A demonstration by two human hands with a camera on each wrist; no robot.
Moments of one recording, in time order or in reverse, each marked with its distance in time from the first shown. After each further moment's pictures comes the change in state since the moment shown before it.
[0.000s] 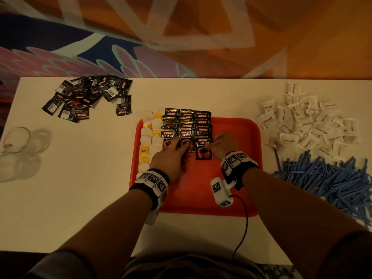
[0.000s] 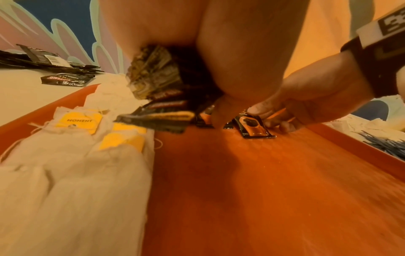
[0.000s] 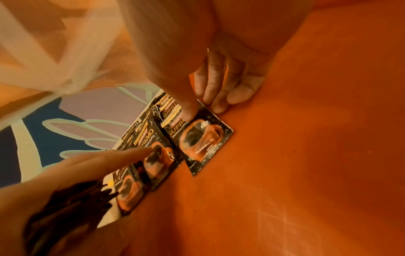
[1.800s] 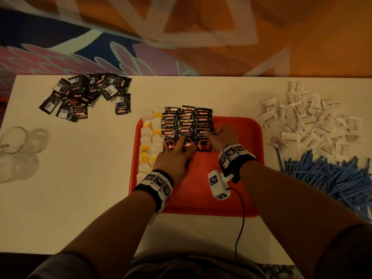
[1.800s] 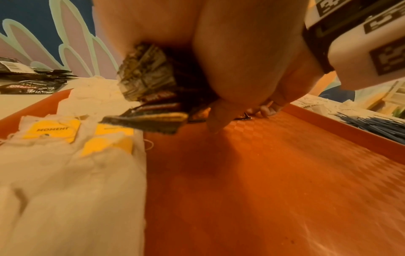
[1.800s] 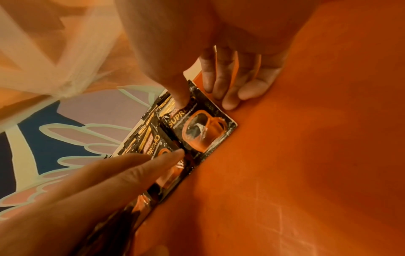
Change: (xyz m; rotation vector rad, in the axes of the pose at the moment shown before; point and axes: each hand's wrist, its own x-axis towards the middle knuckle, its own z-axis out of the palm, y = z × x) left_hand 0.005 0.003 0.011 0.058 0.038 0.089; right_hand 0.020 -0.011 0.004 0.062 0.021 0.077
